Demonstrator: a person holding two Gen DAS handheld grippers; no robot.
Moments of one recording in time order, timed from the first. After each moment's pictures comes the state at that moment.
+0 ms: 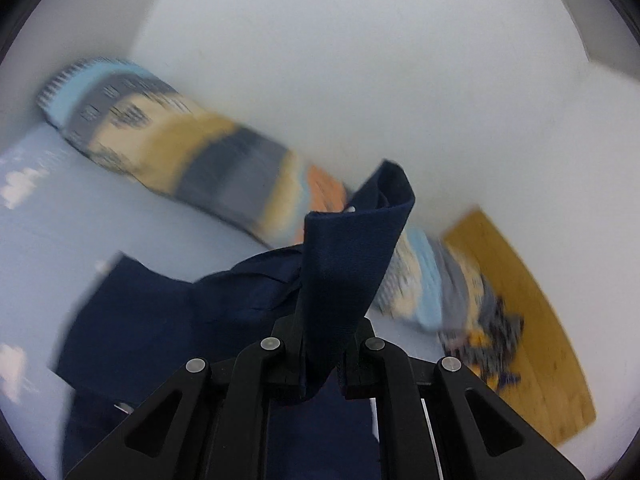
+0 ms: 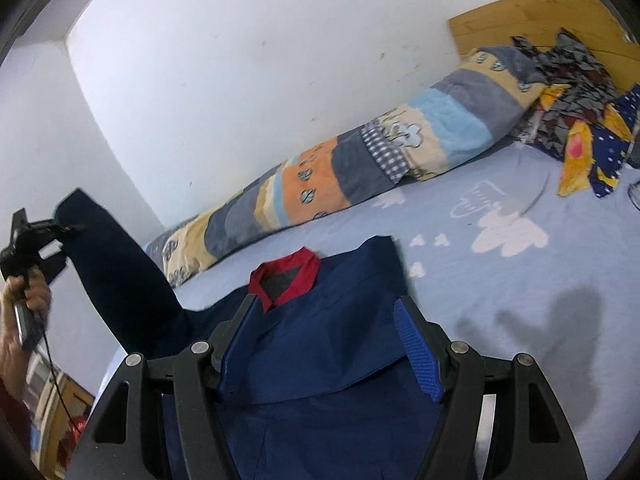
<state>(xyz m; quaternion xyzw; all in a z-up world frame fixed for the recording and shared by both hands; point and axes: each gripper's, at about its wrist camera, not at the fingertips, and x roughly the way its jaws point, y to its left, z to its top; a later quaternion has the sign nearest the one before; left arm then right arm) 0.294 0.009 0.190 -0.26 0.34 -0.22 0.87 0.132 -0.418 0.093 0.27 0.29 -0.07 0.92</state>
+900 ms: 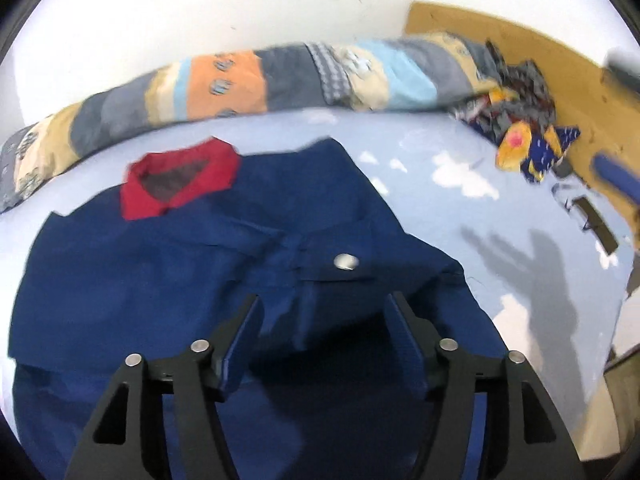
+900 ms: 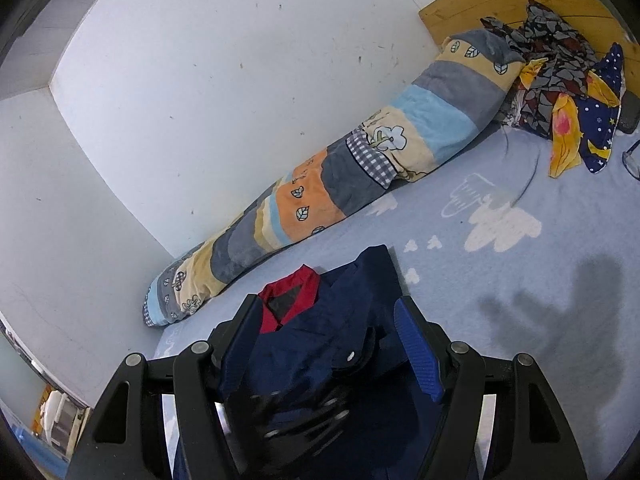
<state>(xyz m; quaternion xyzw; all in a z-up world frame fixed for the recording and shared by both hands) 0.252 -0.181 0.014 0.05 0.40 -0.27 0.87 0.125 -0.449 0.092 0.33 0.27 -0.07 0.90</state>
